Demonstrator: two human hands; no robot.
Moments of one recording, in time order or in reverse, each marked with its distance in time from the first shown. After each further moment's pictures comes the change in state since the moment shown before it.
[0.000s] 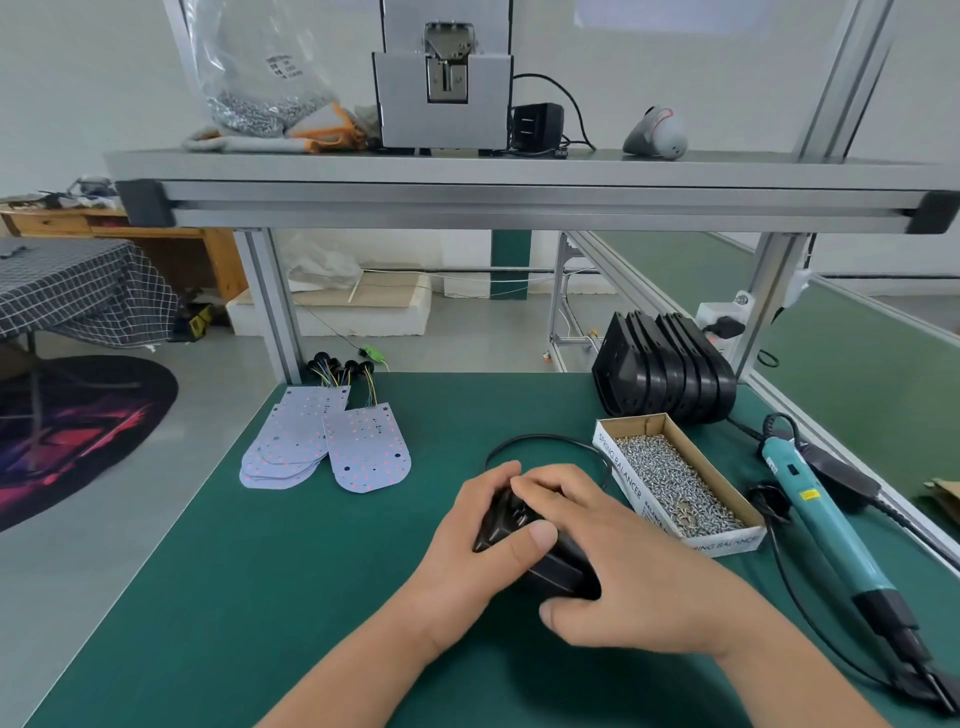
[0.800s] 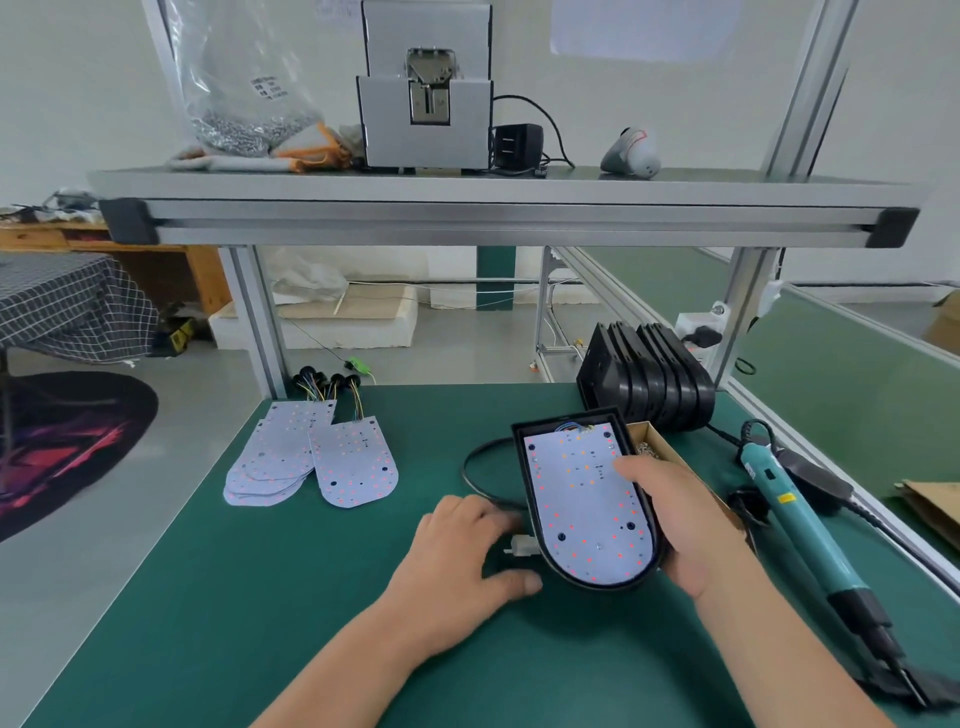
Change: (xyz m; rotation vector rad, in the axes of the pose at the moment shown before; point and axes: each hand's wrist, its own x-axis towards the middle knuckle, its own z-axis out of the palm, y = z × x) left_hand 0.023 -0.010 -0.010 0.948 -0.085 0.118; right_hand 0.008 0.055 -0.018 1.117 0.570 0.531
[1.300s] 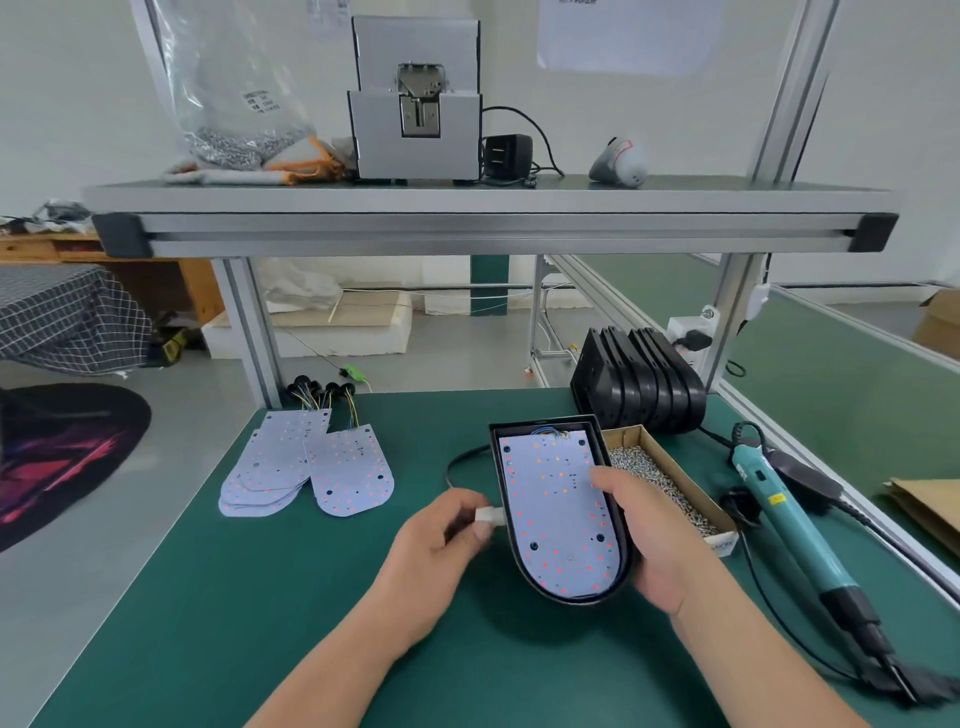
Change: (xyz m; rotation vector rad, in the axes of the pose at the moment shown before) left_hand -0.003 -0.015 0.000 -0.723 0.190 -0.078; right_hand 0.006 0.018 0.012 0.036 0.074 0.204
